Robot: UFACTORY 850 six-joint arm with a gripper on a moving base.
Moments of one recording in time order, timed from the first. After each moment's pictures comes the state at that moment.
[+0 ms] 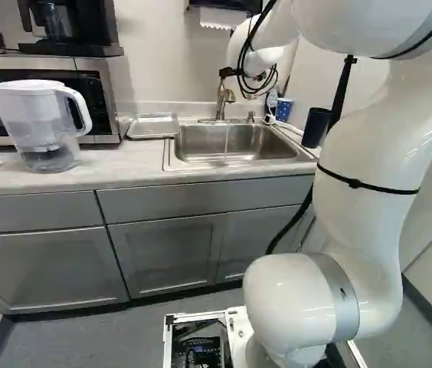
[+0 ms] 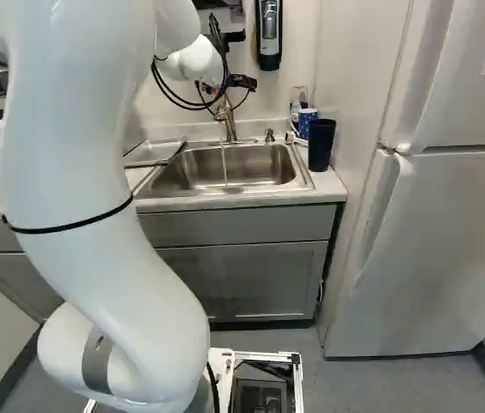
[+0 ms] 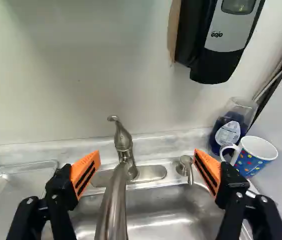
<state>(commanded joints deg) -2.7 -9.7 -73.1 0.0 9.0 0.0</state>
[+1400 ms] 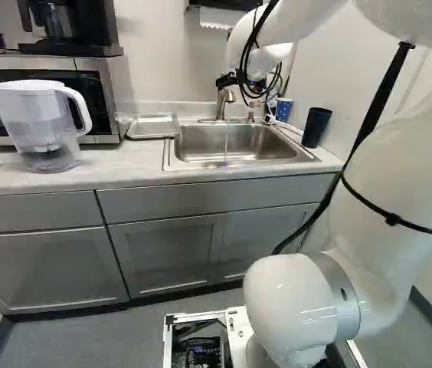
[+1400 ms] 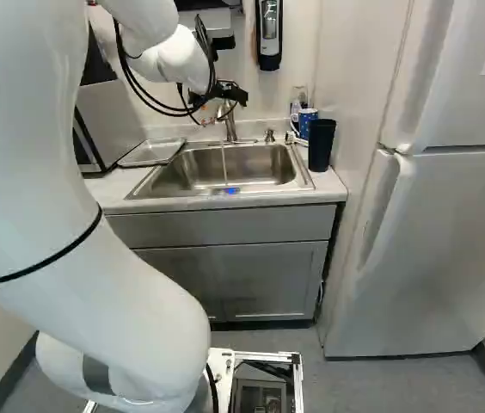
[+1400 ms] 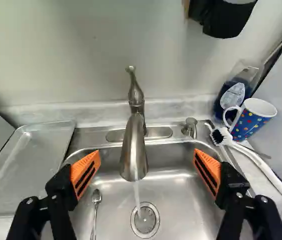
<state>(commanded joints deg) -0.8 1.5 -61.4 0.0 -1.0 0.0</state>
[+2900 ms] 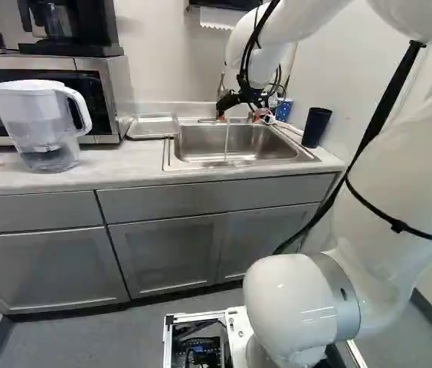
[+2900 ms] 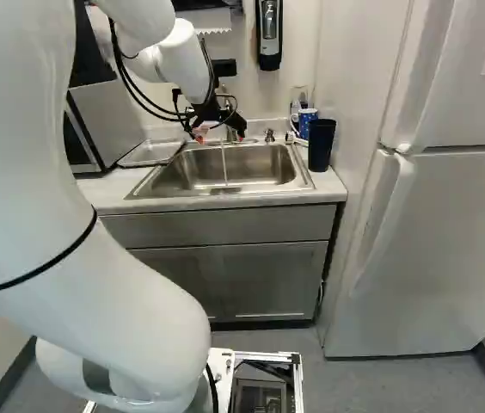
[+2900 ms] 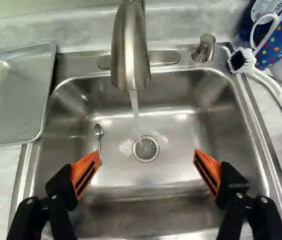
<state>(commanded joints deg) -0.7 2.7 -60.2 0.0 -23.8 0.0</state>
